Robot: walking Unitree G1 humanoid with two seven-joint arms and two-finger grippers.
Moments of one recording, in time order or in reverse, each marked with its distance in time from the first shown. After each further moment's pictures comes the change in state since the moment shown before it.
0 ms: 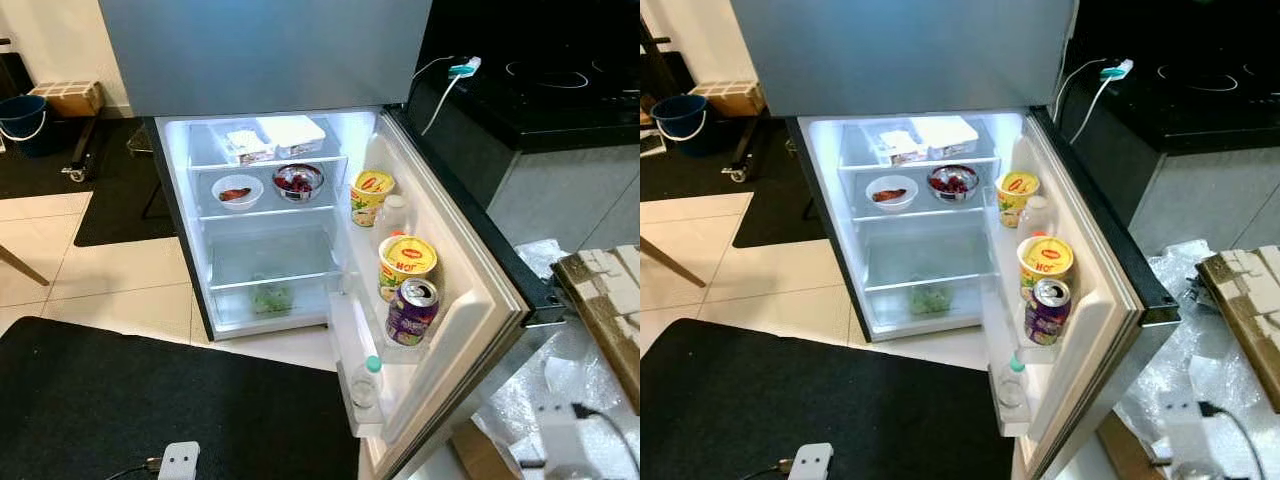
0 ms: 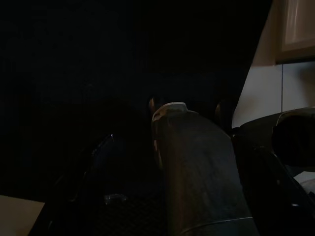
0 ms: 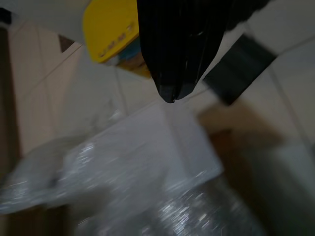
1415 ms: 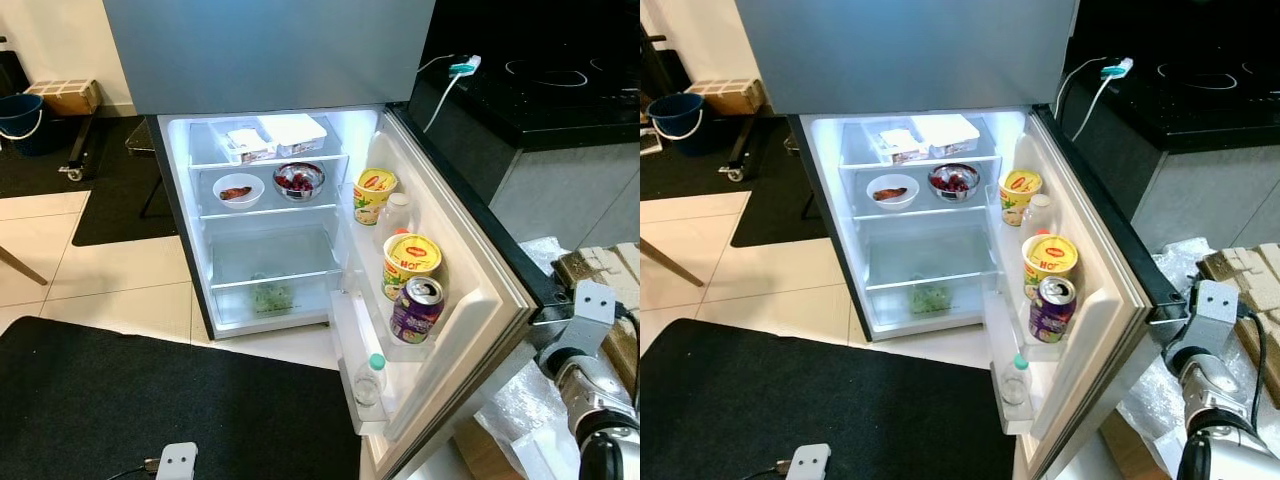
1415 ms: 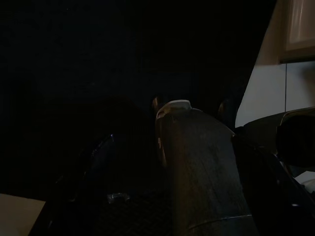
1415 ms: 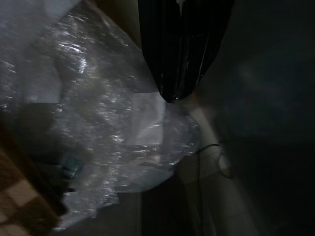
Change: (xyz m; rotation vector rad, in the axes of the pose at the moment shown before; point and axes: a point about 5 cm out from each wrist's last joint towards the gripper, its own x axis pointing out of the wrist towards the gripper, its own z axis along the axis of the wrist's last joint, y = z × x) left arm -0.001 0.002 -0.002 0.000 0.003 0.005; right arm -0.017 -0.016 0.131 0.544 -0.564 0.486
